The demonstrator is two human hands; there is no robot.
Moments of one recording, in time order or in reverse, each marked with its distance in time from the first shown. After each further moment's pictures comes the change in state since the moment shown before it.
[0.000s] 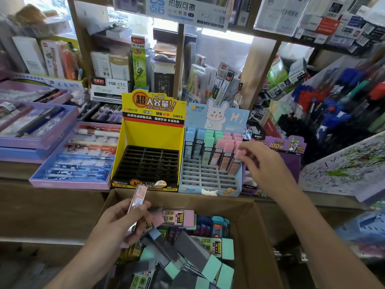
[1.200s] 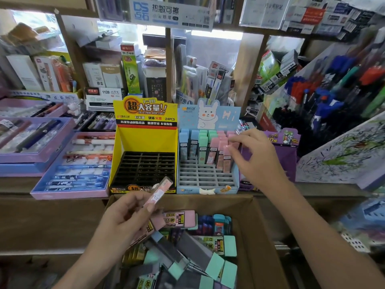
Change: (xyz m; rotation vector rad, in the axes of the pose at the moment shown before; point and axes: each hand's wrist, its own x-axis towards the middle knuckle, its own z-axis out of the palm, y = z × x) left_hand -0.005 0.019 0.014 0.385 -0.118 0.335; right_hand 0.006 -0.014 0.005 0.029 0.193 -0.010
